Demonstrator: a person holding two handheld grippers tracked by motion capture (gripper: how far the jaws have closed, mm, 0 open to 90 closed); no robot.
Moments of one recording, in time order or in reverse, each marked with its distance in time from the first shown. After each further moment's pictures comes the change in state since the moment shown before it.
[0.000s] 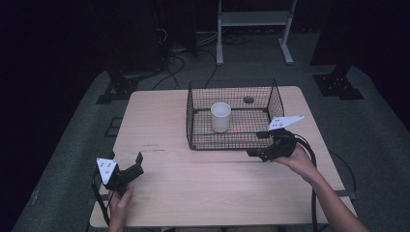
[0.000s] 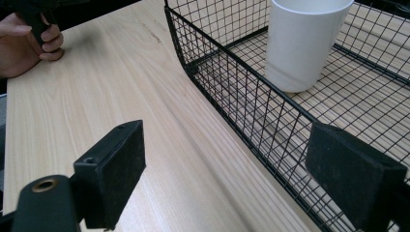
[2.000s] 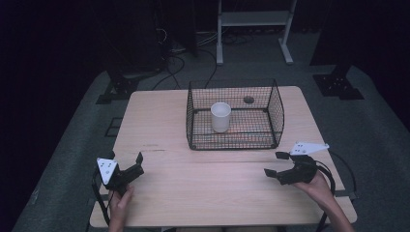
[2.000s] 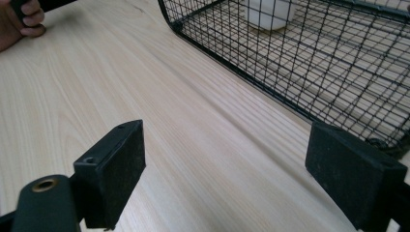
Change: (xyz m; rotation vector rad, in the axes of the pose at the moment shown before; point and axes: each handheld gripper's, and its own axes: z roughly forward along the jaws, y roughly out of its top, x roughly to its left) left arm -0.001 0.000 0.000 0.001 0.001 0.008; right arm 0.012 -0.083 -0.033 -0.043 -0.086 0.072
